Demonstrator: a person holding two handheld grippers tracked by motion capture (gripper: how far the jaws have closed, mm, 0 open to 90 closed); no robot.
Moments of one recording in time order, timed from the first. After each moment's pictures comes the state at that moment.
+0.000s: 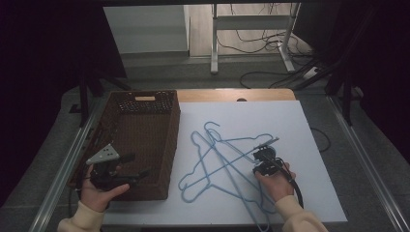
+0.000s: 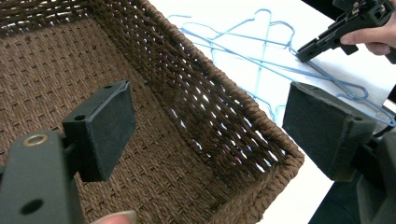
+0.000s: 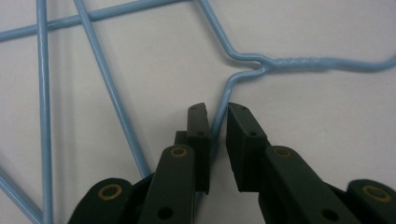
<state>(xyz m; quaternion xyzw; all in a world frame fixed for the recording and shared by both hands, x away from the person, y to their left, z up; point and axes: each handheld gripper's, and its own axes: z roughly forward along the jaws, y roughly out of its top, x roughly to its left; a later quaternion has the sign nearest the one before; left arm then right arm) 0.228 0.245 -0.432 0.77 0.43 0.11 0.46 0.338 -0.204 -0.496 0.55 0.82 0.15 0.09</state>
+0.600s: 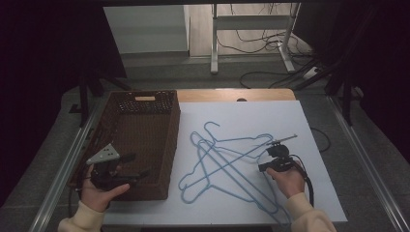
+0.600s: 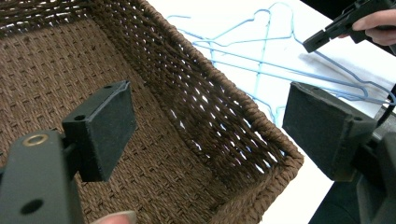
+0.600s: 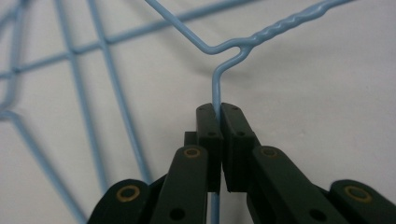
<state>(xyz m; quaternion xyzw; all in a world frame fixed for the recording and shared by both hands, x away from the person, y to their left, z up) 0.228 0.244 -0.431 0.77 0.43 0.11 0.46 0.345 -0.244 -0.483 0.55 0.80 0.24 0.02</state>
